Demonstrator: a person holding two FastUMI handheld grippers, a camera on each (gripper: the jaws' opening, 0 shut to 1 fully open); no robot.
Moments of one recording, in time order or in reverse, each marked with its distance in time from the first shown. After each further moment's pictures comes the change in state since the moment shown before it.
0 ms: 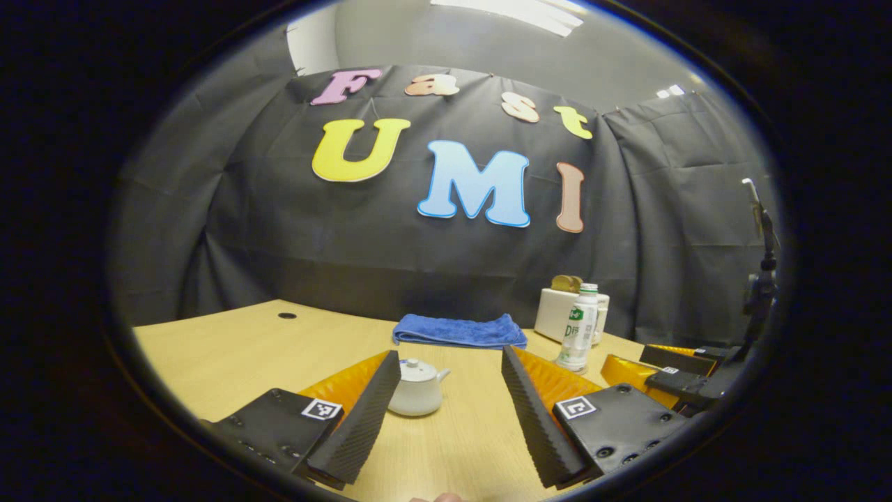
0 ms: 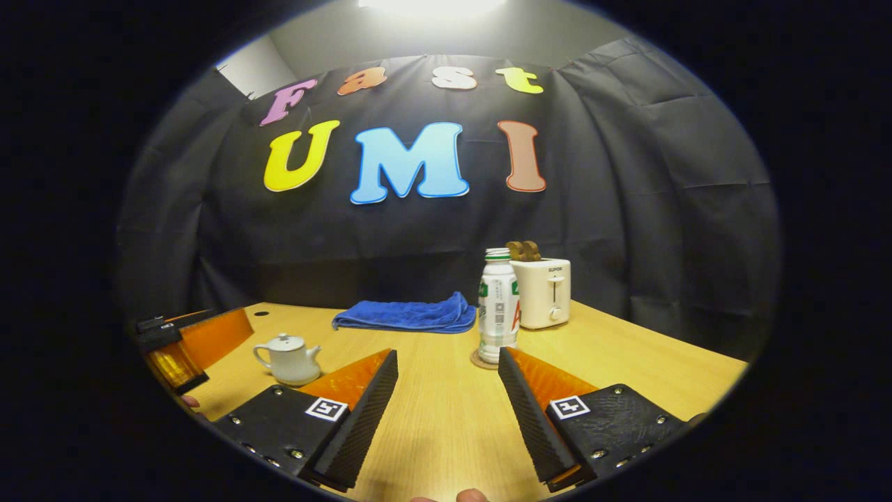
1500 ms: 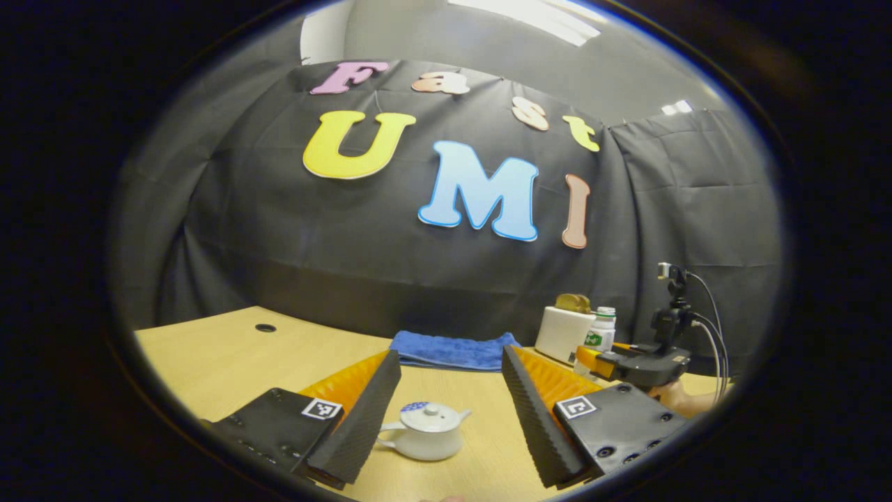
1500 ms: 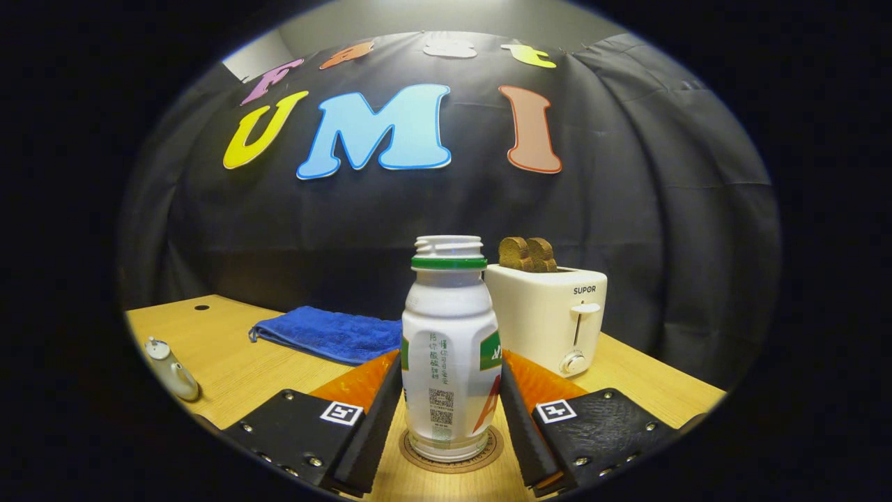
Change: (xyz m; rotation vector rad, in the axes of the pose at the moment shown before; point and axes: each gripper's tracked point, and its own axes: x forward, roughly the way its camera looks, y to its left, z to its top) left arm 0.079 0.038 0.029 -0.073 -0.022 -0.094; right arm 0.220 -0.097 0.010 -0.065 -0.003 -0.013
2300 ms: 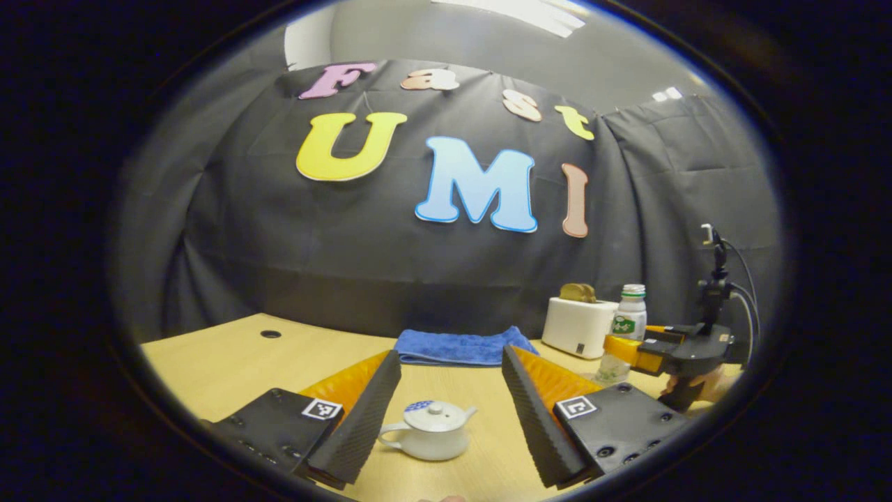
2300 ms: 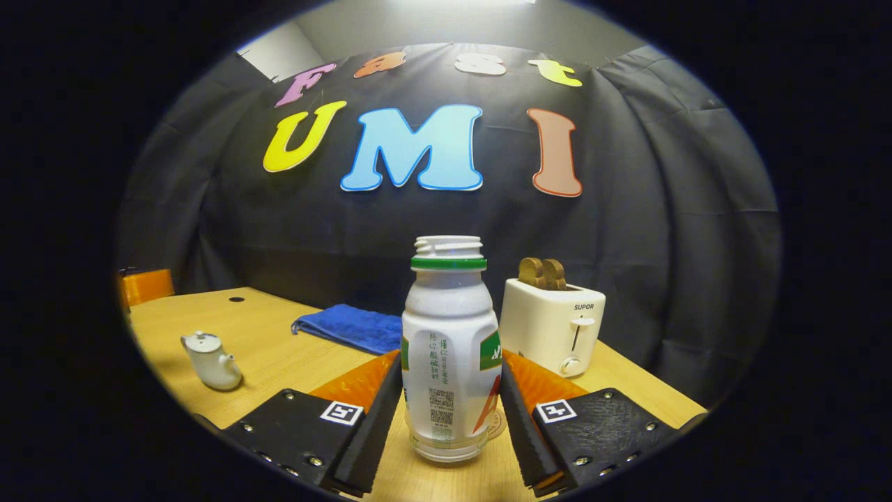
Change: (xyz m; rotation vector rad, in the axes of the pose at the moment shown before) left arm -0.002 0.000 0.001 0.036 0.007 0.016; right arm -0.052 0.017 0.025 -0.048 -0.041 0.072
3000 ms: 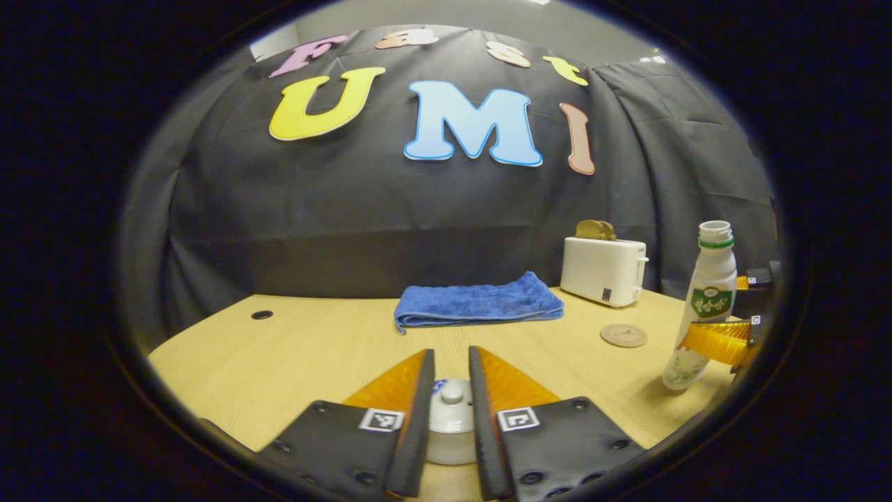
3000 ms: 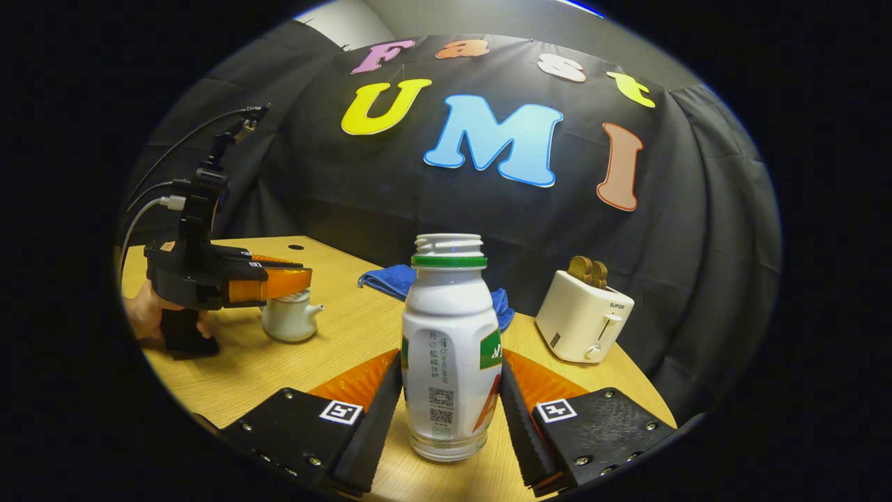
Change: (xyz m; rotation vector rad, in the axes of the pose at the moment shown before) left arm 0.060 0.013 -0.069 0.149 0.197 0.003; right arm -0.098 0.077 -0.018 -0.202 0.140 0.183
